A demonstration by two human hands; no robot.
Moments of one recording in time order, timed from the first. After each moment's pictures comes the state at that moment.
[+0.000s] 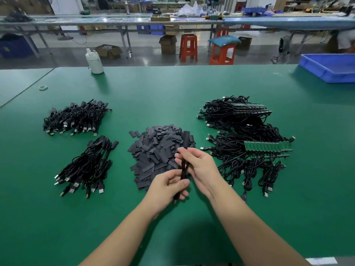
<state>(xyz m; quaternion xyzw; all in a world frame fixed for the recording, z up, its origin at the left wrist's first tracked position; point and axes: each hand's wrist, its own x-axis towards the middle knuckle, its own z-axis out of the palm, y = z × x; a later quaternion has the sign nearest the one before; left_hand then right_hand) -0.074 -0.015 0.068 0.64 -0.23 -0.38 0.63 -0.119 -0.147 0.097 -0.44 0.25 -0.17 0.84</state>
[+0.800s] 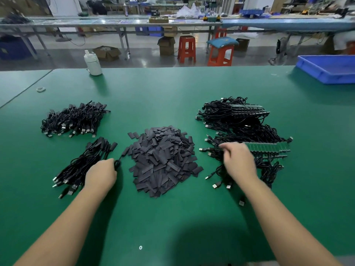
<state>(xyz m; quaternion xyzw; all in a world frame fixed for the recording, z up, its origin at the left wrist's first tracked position) 0.085 0.069 0.047 0.98 -0.20 -0.02 0.01 -0.165 -0.241 0.093 -0.89 0.36 -0.20 0.19</state>
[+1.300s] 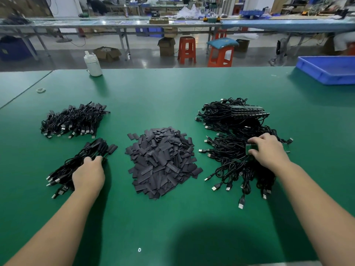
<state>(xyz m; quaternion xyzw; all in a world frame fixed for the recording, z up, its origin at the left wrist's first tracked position) 0.103 0.090 0.037 0.99 -0.13 0.04 -0.01 -0.199 -0.349 0.099 -0.92 0.38 -0.02 0.04</state>
